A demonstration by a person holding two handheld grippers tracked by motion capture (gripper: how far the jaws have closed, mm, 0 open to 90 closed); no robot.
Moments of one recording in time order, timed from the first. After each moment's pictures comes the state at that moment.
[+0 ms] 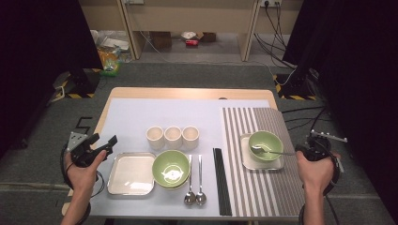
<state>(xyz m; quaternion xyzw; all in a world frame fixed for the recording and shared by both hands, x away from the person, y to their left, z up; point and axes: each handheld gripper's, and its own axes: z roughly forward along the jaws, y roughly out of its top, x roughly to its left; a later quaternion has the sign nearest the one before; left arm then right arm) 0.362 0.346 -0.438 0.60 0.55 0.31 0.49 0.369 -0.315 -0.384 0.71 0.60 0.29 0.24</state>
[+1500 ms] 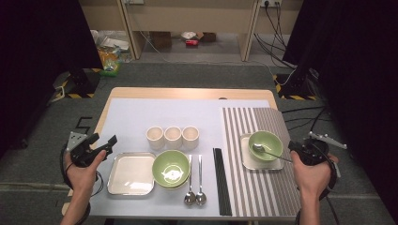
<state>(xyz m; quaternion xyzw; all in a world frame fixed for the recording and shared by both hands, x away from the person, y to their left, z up) 0.361 0.346 -0.437 0.60 0.55 0.31 0.49 0.355 -0.298 -0.374 0.68 0.59 0.35 0.27</state>
